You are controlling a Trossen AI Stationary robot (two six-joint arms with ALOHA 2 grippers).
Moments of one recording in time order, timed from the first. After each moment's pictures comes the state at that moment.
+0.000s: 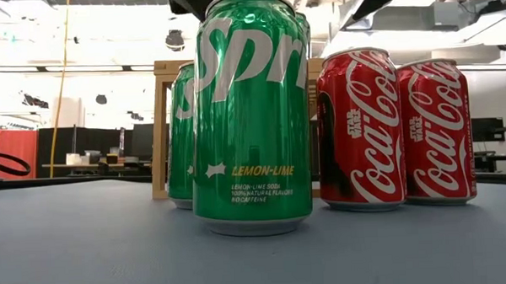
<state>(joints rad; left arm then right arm) -0.29 1.87 1.82 -1.03 0.07 -0.53 -0.51 1.06 1.38 -0.88 0.07 -0.42</state>
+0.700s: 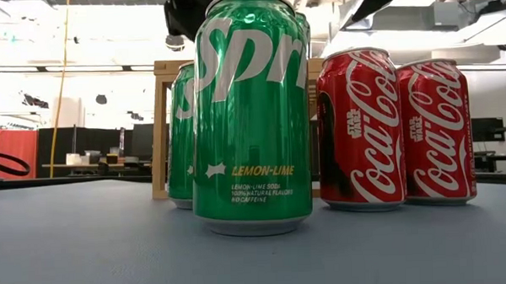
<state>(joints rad) -0.28 1.79 1.63 -0.89 -0.08 -0.53 -0.51 1.07 1.38 -0.88 0.07 -0.42</state>
